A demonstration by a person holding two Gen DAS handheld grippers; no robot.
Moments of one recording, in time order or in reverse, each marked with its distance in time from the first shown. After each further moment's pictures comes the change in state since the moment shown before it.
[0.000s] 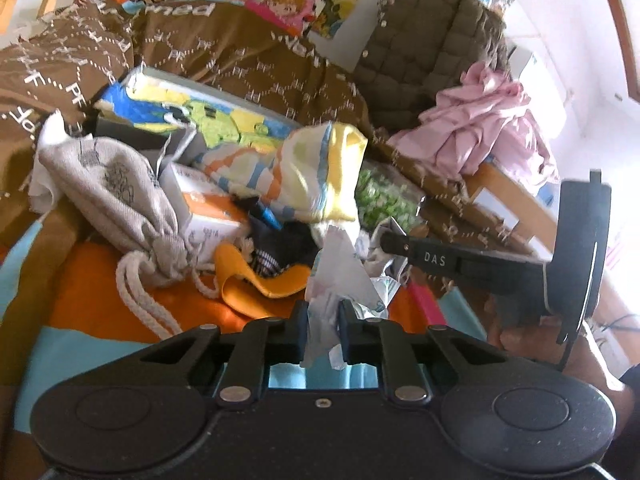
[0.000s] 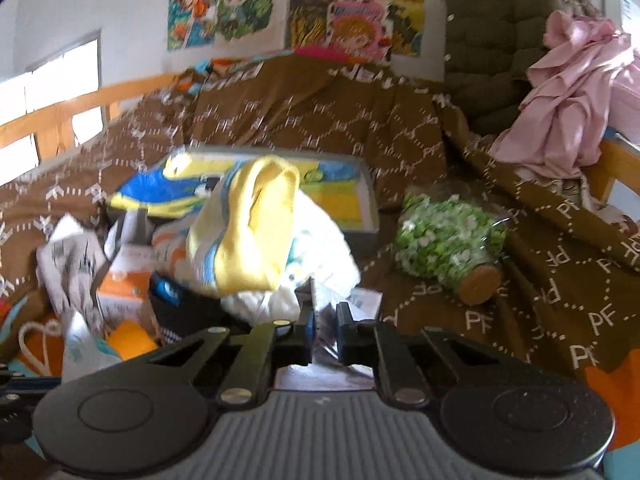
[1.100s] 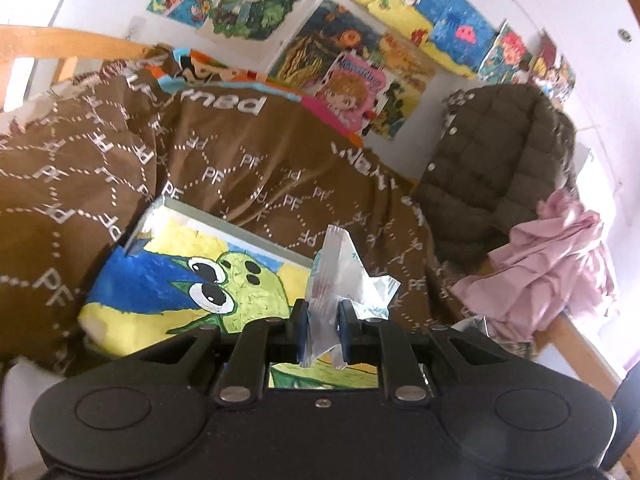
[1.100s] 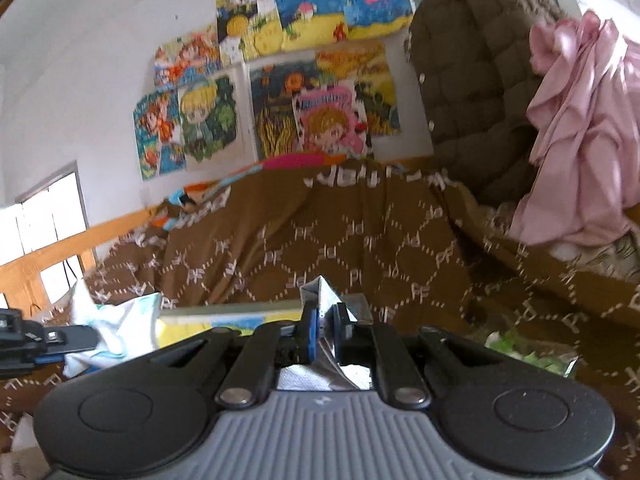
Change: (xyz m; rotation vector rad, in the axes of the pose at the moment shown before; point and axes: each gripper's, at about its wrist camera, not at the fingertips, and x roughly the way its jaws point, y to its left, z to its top) left arm 0.096 0.055 0.184 -0.096 -0.225 0.130; right arm 0.121 -0.051 0.096 0.201 -0.284 0.079
